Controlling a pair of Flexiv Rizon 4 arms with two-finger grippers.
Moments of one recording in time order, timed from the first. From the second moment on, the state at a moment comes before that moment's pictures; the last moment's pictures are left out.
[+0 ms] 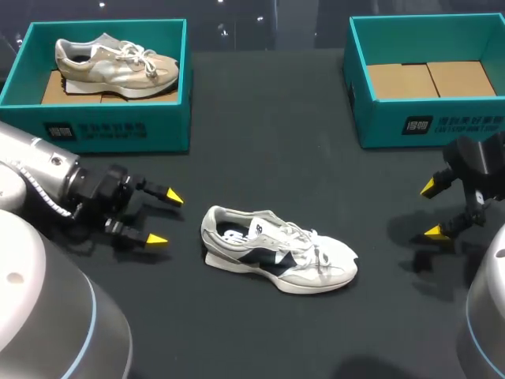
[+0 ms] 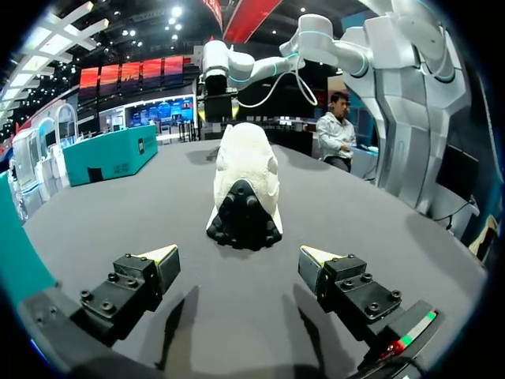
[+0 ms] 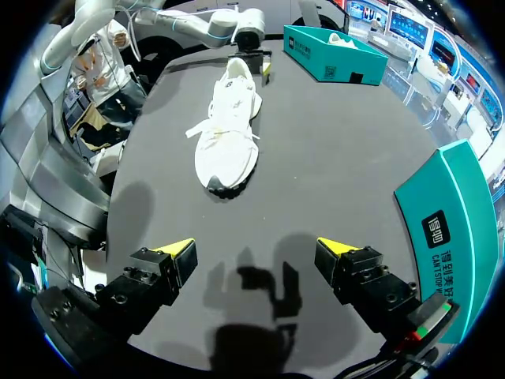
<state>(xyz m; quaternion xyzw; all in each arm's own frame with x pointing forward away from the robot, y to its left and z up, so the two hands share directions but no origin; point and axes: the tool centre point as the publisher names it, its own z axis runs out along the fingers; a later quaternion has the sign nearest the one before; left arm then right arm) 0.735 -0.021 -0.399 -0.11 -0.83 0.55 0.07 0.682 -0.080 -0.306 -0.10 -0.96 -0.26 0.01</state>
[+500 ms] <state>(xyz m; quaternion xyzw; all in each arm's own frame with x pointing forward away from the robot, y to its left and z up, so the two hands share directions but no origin) 0.728 -0.062 -0.405 -0.13 -0.82 0.56 0.09 0.682 -0.080 -0.306 -0.10 -0.96 -0.26 0.01</state>
